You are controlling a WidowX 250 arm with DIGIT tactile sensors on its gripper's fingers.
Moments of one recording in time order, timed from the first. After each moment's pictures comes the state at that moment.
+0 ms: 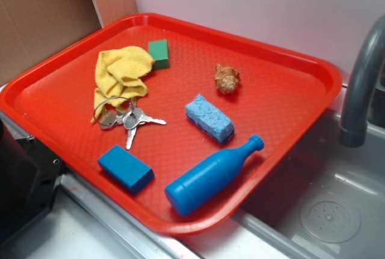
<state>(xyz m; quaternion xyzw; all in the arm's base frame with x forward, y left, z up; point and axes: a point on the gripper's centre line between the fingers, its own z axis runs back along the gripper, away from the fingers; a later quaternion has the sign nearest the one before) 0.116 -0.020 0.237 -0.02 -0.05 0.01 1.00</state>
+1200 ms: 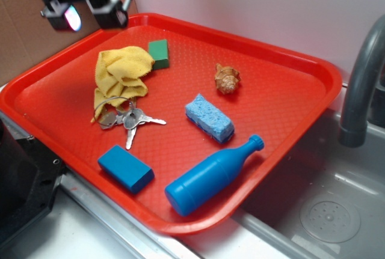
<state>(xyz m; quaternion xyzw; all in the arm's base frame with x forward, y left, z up) 0.214 0.073 0.083 -0.03 -0.08 0.25 0.96</state>
